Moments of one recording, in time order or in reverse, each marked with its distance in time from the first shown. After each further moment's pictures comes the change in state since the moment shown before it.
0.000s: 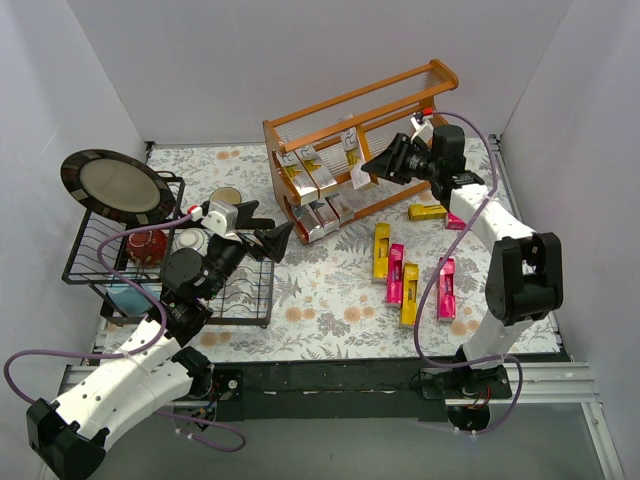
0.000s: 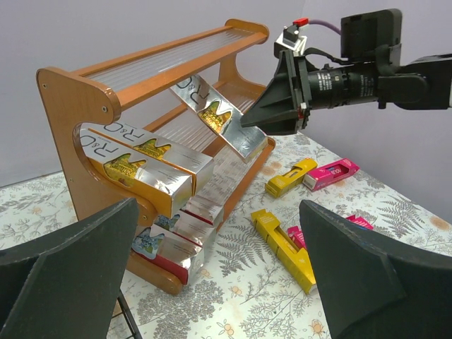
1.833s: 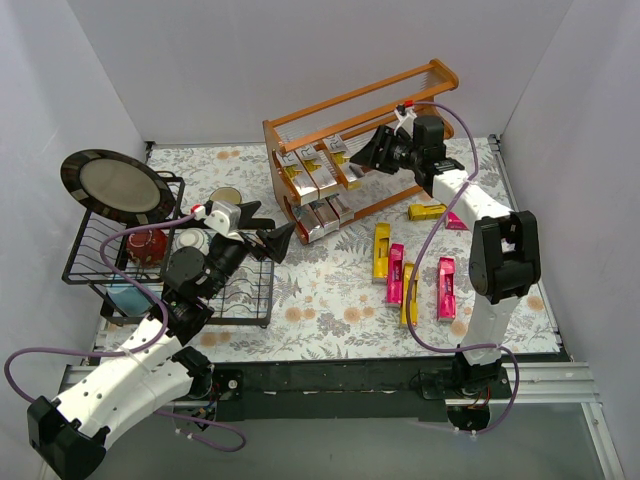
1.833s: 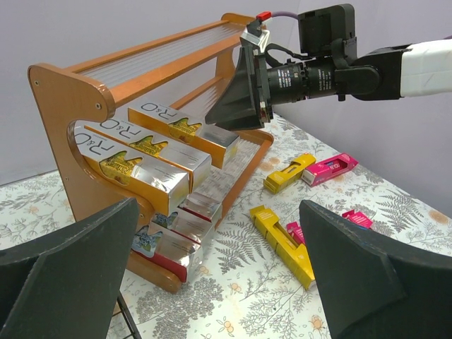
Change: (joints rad) left arm 0.000 0.012 0.001 0.000 0.014 0.005; right arm 0.049 0.203 0.204 -0.027 0.095 -0.096
